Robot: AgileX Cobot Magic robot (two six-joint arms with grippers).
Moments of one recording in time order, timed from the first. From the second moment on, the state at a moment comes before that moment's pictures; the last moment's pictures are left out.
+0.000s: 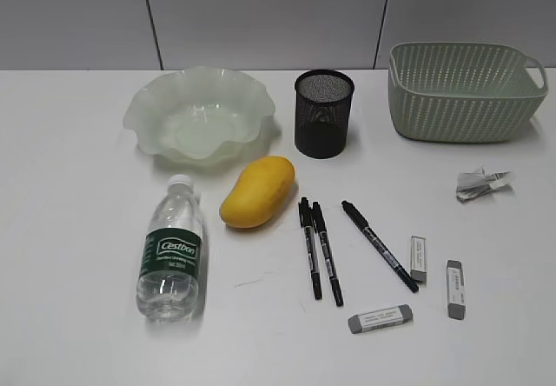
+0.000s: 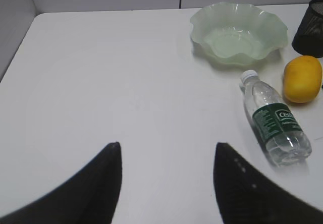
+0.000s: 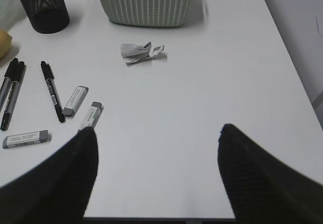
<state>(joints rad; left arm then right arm) -0.19 -0.01 -0.54 0.09 1.06 -0.13 0.09 -0.01 -0.51 -0.03 1.04 0.02</state>
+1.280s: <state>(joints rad) -0.19 0.00 -0.54 0.02 1.06 -0.10 0.09 -0.01 -0.51 -0.03 1.04 0.02</state>
